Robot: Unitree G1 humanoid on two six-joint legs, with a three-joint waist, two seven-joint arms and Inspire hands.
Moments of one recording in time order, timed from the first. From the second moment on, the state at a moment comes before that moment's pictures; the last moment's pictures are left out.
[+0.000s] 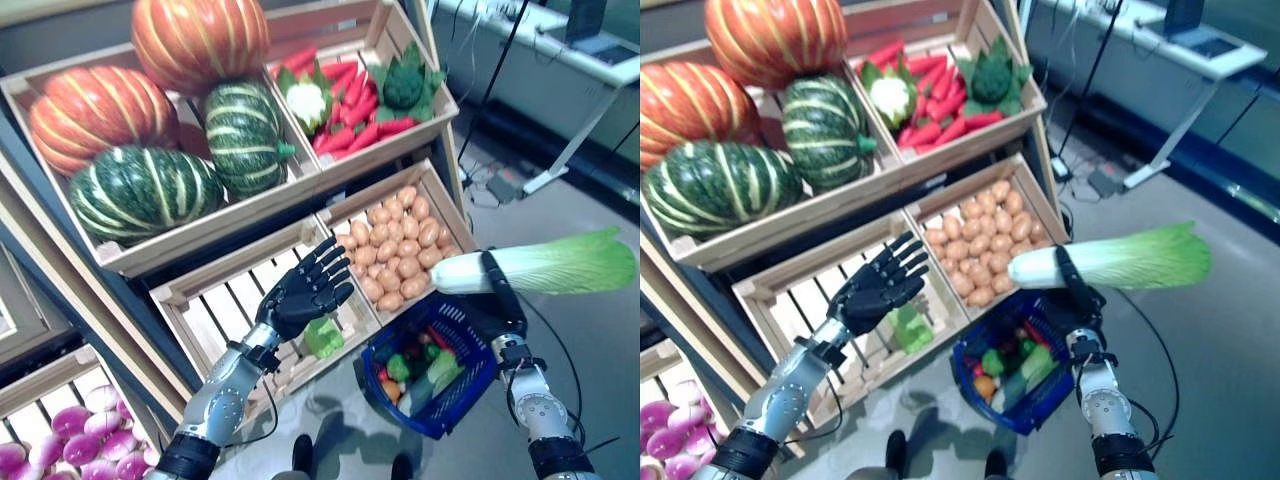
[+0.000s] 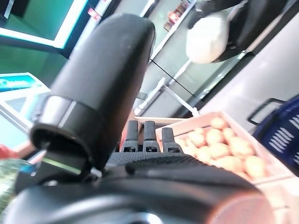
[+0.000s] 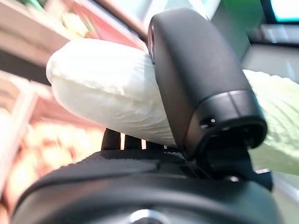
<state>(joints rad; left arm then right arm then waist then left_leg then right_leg) -0.17 0.40 -0.21 0.15 -0.96 -0.01 -0.38 -0.18 -0.36 -0.12 0.56 1.54 -0.07 0.31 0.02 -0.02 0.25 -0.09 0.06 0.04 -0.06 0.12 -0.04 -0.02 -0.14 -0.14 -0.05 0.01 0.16</state>
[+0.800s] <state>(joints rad) -0.46 0.41 -0.21 0.12 -1.00 -0.12 -0.46 -0.53 -0.46 -0.10 0.77 1.41 -0.08 0.15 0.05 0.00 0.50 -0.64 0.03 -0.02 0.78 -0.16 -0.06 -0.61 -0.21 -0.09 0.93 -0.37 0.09</state>
